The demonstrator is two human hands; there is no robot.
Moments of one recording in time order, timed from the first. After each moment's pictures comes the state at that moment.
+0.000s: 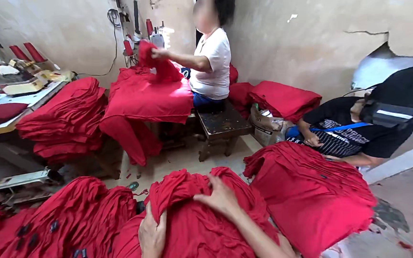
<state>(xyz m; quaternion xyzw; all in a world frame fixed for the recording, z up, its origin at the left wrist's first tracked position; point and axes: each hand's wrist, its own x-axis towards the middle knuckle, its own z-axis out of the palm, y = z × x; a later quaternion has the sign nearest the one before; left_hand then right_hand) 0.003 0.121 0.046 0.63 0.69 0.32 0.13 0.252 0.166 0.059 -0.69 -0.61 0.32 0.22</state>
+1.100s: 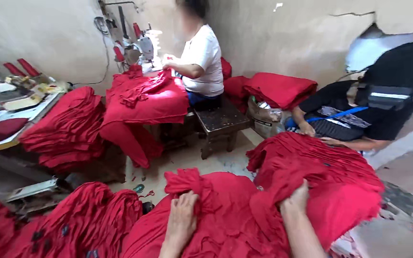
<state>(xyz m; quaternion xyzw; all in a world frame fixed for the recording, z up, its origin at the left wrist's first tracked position) 0.036 0.145 0.047 0.87 0.43 0.20 0.10 0.370 0.123 0.013 -0.53 0.02 0.22 0.82</state>
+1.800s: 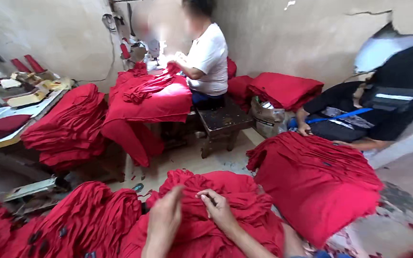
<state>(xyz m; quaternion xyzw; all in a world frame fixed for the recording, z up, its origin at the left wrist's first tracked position) 0.026 0.131 0.138 0.82 0.50 0.23 0.15 0.209 0.121 0.018 -0.48 -0.54 0.39 0.57</state>
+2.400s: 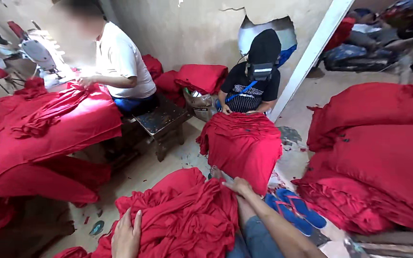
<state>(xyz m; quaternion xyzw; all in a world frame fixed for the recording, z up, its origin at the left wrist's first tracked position) 0.034 0.196 0.041 0.77 0.59 0.09 0.21 0.444 0.067 -0.087 -0.88 -0.23 0.40 0.12</state>
